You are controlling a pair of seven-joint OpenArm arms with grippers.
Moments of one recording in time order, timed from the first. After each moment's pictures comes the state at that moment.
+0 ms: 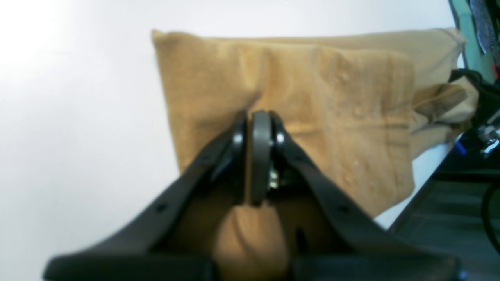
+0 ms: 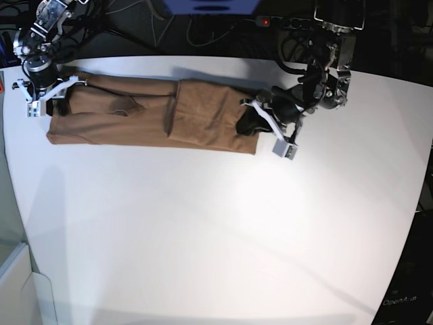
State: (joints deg) left arm 8.5 -9.0 4.8 79.9 -36.7 -25.4 38.2; right arm -15.7 -1.0 49.5 86.6 -14.3 41.3 -11.2
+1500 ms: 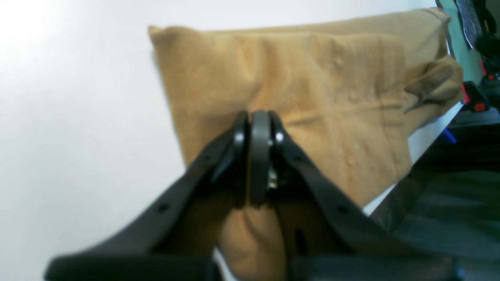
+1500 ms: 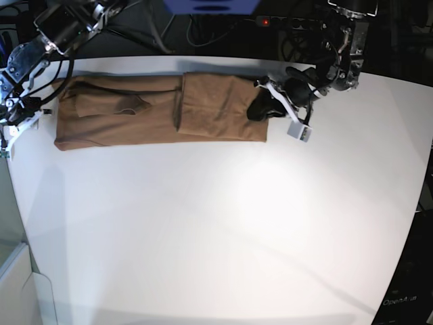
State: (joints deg) left arm 14.3 -14.0 4.7 80.3 -39.7 -28.2 32.0; right arm 1.8 4.6 48.4 102.5 -12.8 41.0 -72.7
